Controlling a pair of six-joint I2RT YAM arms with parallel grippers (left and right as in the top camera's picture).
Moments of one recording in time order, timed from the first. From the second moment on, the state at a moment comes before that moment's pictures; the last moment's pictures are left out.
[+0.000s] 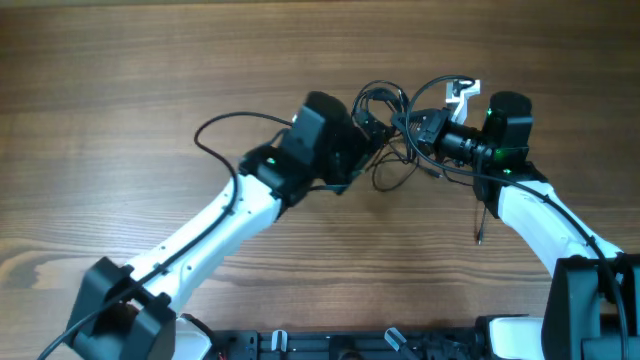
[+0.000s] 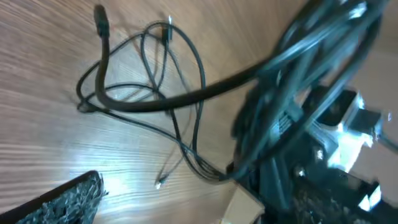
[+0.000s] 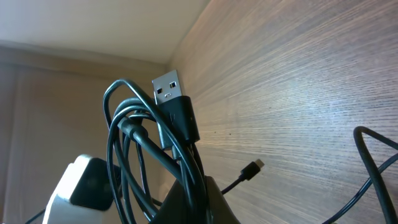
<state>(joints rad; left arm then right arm) -0.66 1.57 1.11 -0.27 0.30 -1.41 0.04 1.53 0.73 0.32 -0.88 0.94</state>
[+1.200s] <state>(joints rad) -0.56 1.64 1.12 -0.23 0.06 -1.21 0.07 1.53 0.73 0.12 -0.90 0.73</state>
